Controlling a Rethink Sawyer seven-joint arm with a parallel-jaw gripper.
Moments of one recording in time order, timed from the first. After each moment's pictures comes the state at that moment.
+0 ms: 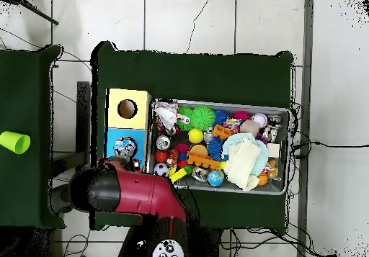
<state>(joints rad) 0.13 -0.85 -0.11 1.94 0.26 0.42 1.58</state>
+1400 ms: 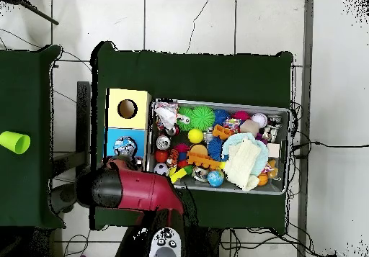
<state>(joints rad) 0.14 -0.77 -0.11 1.94 0.26 0.32 1.58</state>
